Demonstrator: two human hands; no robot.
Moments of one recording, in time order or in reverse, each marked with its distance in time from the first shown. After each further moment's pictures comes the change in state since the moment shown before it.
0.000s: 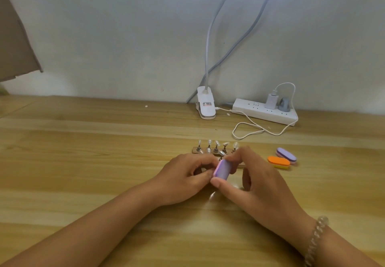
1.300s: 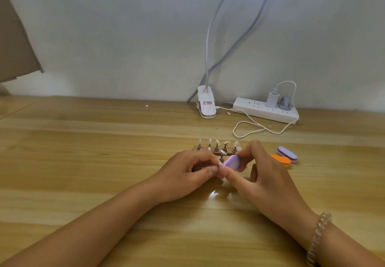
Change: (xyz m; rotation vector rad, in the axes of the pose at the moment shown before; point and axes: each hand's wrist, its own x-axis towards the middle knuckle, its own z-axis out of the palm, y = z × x) left_hand 0.001 -0.001 -0.002 -0.090 0.042 0.004; right_hand 0.002 0.008 -0.002 0.082 0.058 0.130
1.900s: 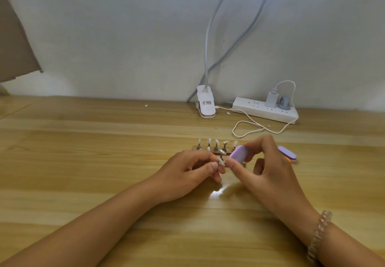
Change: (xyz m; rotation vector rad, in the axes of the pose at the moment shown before) left_hand 0.000 0.004 0.001 0.009 0.006 -0.007; right_hand 0.003 -0.001 -0.001 0.153 0.117 0.020
